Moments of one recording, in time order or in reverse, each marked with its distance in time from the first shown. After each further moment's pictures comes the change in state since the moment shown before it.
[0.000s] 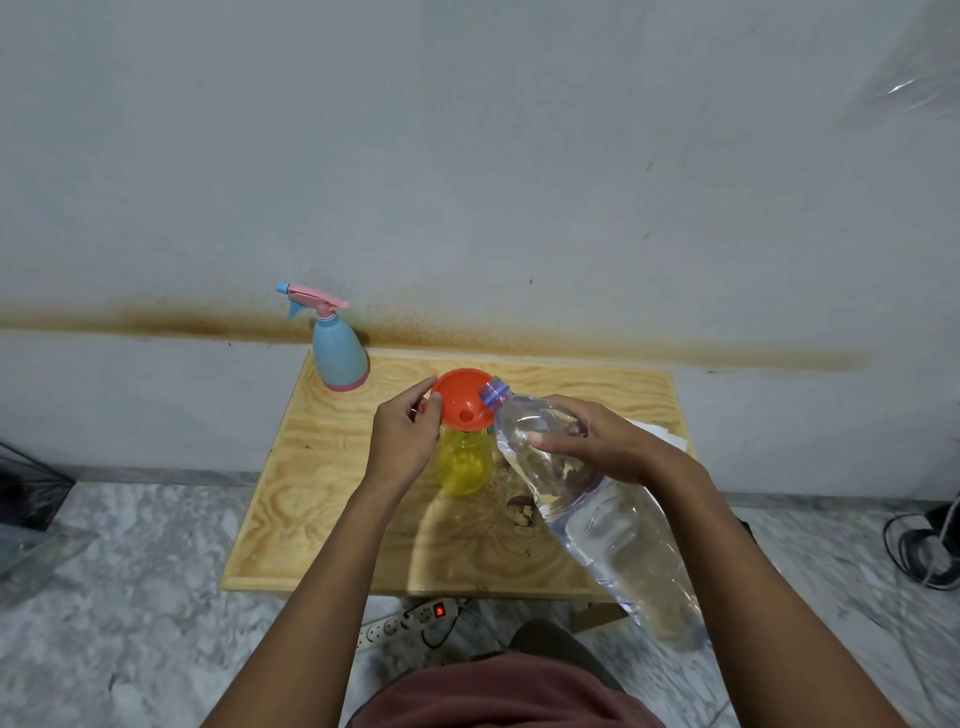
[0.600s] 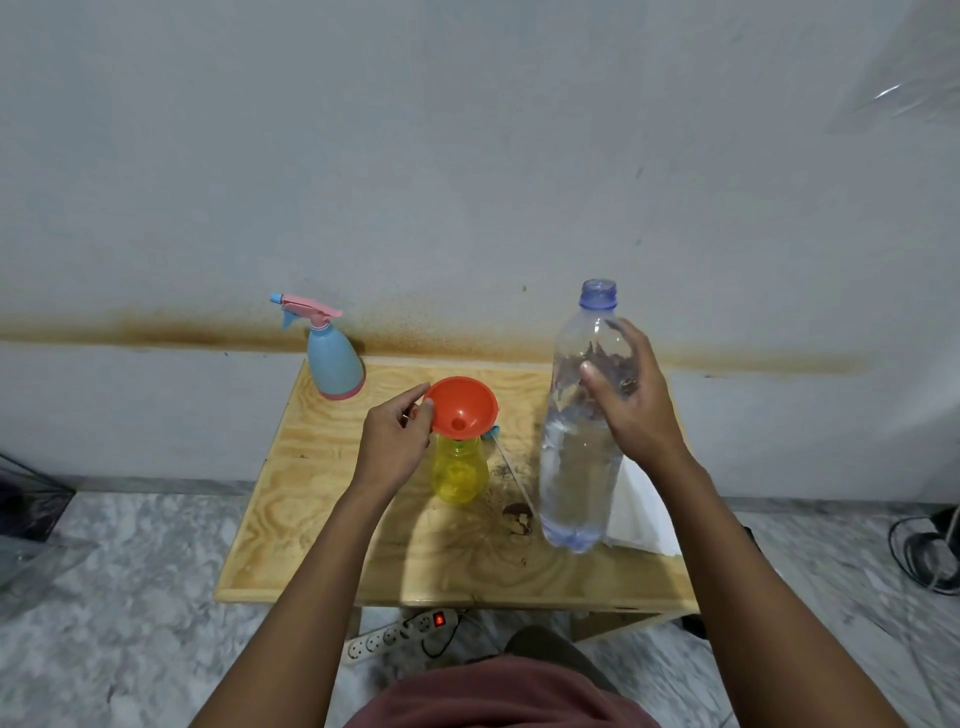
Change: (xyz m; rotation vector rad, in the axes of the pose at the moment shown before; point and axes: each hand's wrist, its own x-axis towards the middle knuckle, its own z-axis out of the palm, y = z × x) left_hand 0.004 0.001 -0.004 0.034 -0.018 0.014; right_hand -0.006 -0.006 -0.019 0.079 0.692 -0.330
